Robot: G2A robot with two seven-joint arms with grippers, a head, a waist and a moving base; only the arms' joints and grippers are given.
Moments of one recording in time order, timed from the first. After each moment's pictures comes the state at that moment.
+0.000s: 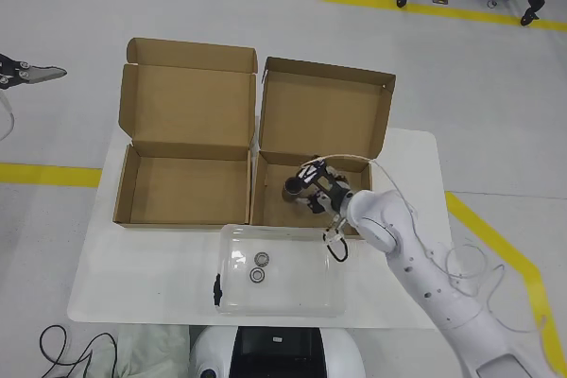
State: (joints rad) left arm 0.47 -0.15 -1.01 -1.52 0.83 -0.88 -0.12; right arm -1.01 -1.24 0.92 -1.61 -1.19 -0.32 0.71
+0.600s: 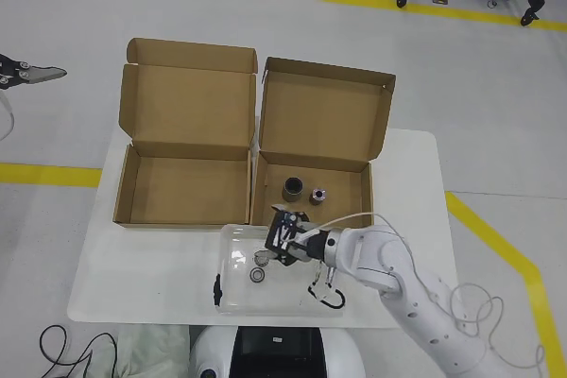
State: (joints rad) left arm 0.47 -0.15 -1.01 -1.52 0.83 -0.88 -0.12; right arm -1.18 -1.21 0.89 -1.82 -1.17 -0.62 0.53
